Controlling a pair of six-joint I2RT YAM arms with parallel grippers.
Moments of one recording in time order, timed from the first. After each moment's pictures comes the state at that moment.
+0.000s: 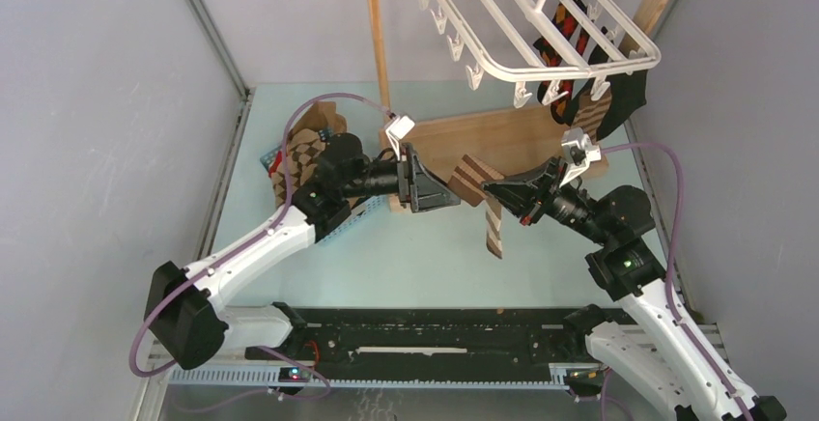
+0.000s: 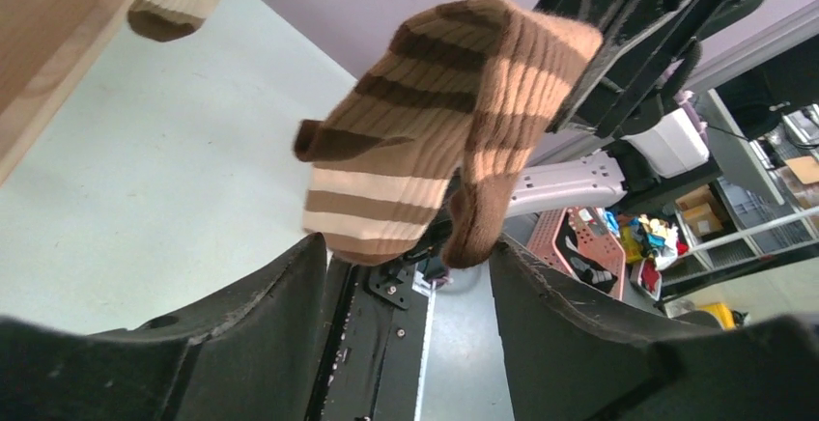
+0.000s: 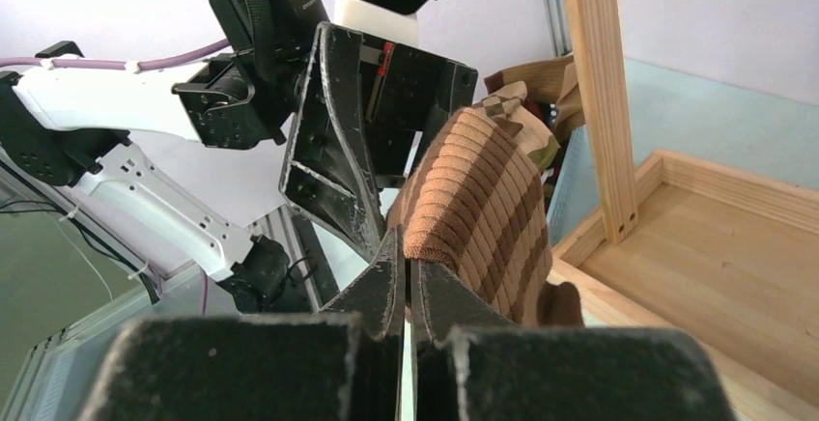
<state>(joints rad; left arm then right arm) -0.68 1.23 0.97 0.20 0.74 -0.69 0.44 0.67 0.74 0.16 -0.59 0.49</state>
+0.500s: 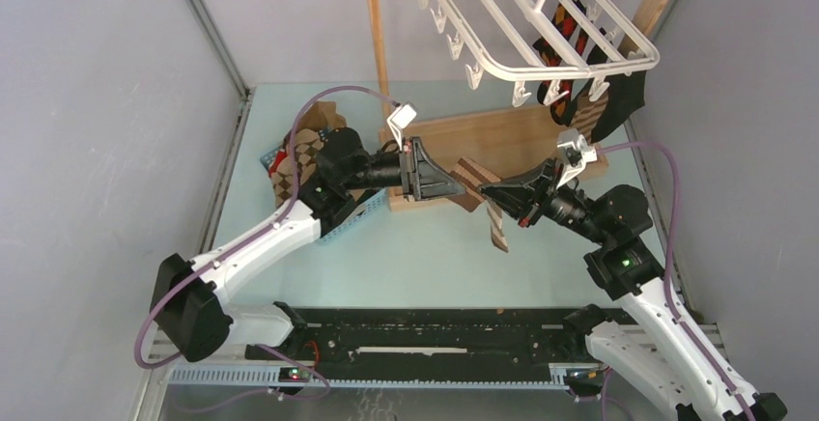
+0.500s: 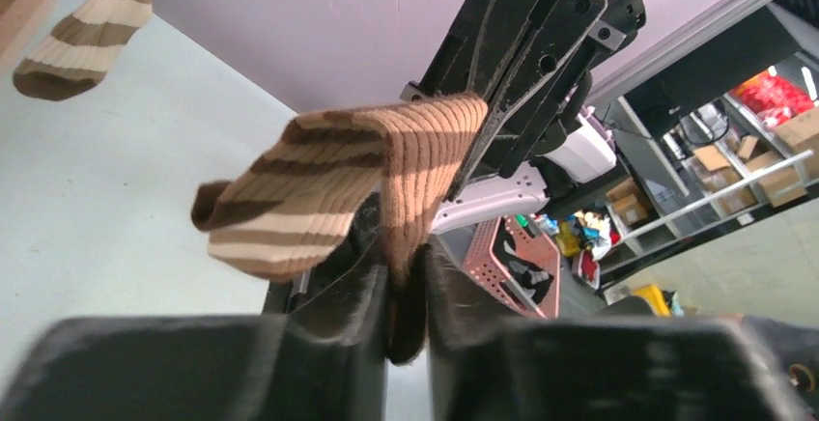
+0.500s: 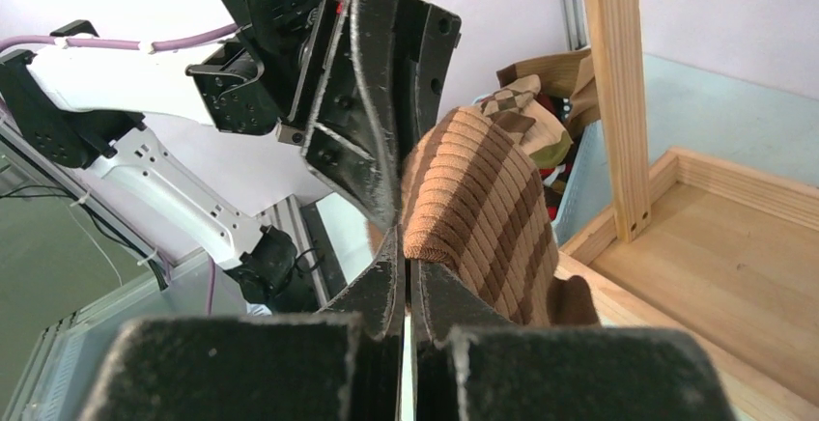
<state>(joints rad) -0.70 1.27 1.00 0.36 0.81 -0.85 0.46 0.68 0.74 0.17 -0.61 0.48</state>
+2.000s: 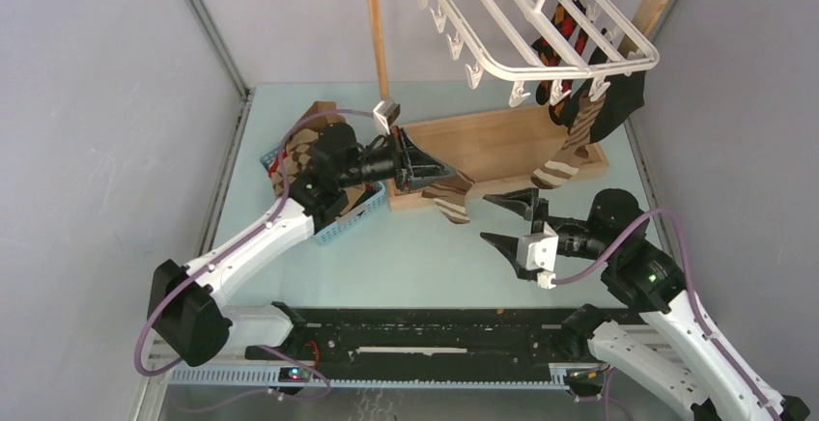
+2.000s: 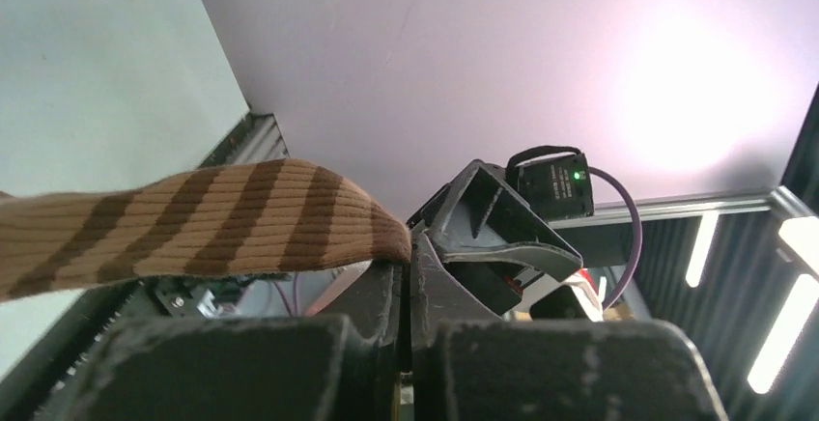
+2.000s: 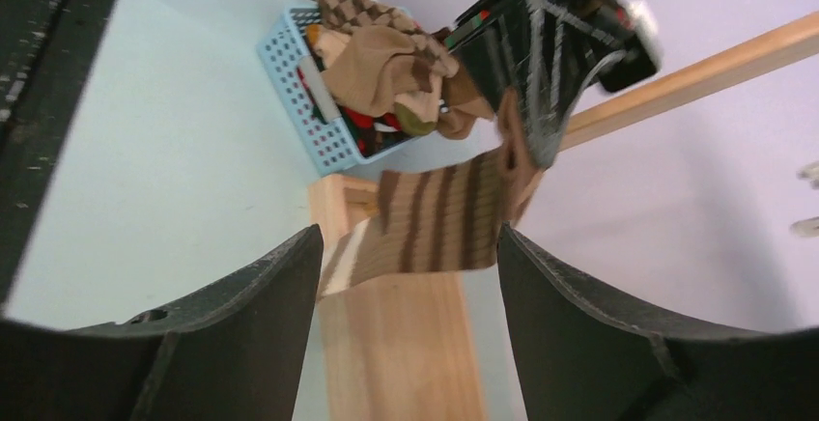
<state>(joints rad) -0.63 1.25 1.02 0.23 0.68 -1.33 0.61 0.61 0.87 -0.44 -0.74 -0.97</state>
